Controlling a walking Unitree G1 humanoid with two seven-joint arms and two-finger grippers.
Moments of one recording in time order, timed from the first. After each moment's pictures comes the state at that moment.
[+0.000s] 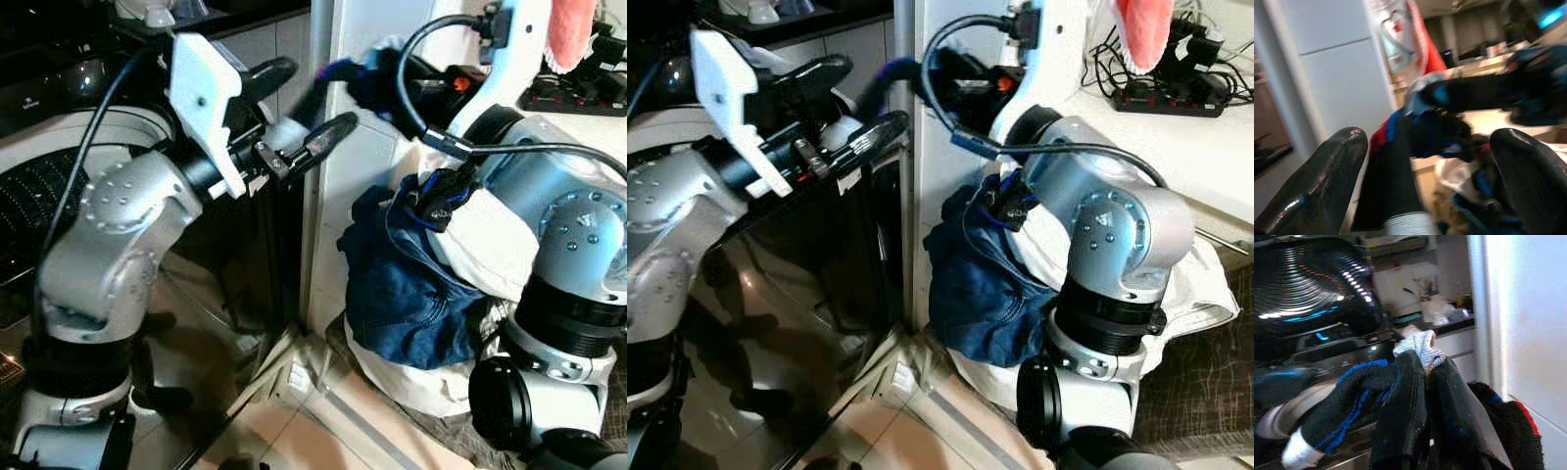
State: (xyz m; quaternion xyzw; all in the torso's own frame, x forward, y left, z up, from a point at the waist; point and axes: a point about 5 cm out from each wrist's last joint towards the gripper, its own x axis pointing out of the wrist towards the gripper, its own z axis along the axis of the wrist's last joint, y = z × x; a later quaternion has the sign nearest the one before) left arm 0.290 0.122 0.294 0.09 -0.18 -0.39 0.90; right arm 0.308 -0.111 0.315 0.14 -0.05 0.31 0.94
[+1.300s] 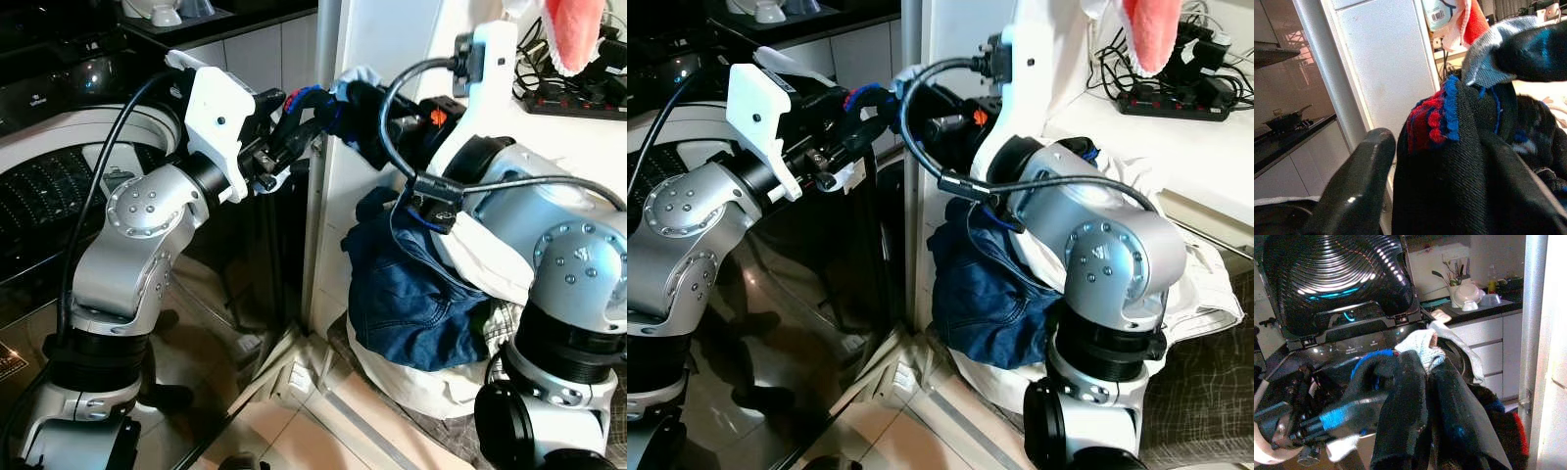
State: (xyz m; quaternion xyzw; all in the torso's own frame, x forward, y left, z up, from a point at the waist) left arm 0.308 0.126 0.270 0.12 -0.15 -0.33 0.92; right arm 0.292 -0.101 0.297 0.13 -0.03 0.36 0.92
